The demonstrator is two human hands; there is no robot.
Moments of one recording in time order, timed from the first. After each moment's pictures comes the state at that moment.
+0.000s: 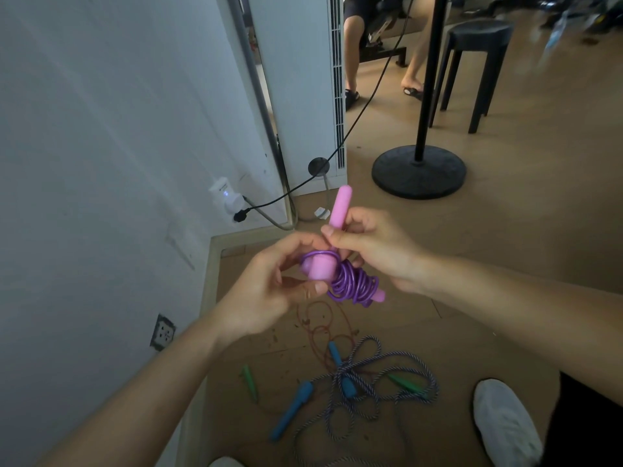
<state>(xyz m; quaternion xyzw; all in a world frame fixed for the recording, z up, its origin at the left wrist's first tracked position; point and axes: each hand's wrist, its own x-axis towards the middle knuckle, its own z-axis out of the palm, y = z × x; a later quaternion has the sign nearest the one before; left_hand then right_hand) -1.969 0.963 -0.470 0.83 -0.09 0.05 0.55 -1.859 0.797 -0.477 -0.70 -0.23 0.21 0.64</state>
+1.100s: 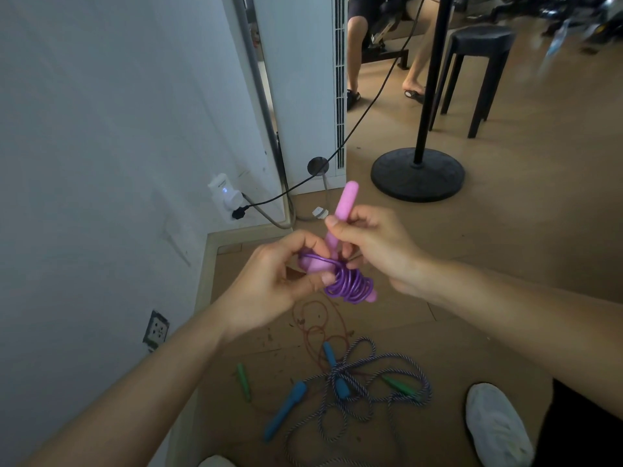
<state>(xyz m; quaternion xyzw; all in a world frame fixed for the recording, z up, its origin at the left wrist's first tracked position) -1.964 0.961 -0.468 0.88 -0.11 0.09 0.46 -1.859 0.797 -0.472 -0.71 -0.20 0.19 0.65</state>
